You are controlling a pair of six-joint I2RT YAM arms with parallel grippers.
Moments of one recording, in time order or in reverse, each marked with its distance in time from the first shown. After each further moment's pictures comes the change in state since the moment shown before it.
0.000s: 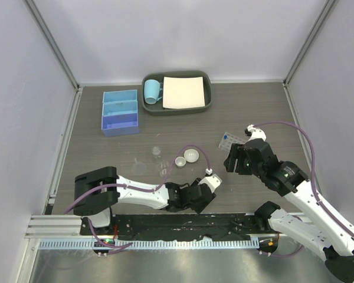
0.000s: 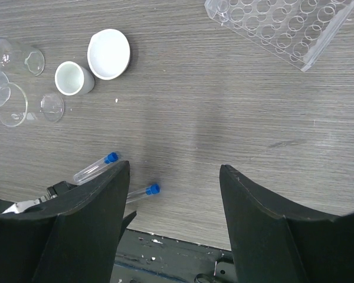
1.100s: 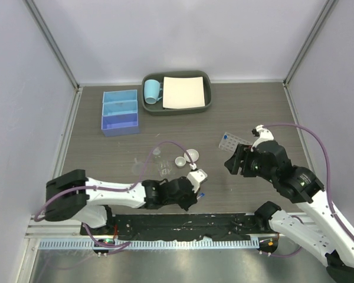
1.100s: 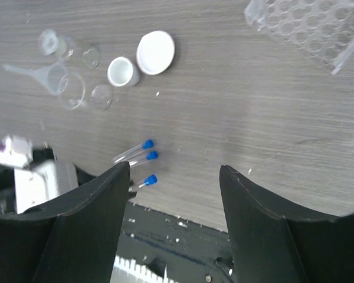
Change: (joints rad) left arm 0.061 -0.223 -0.196 0.098 0.140 -0.027; right arm 0.001 -0.069 0.087 -0.064 -0.075 0.017
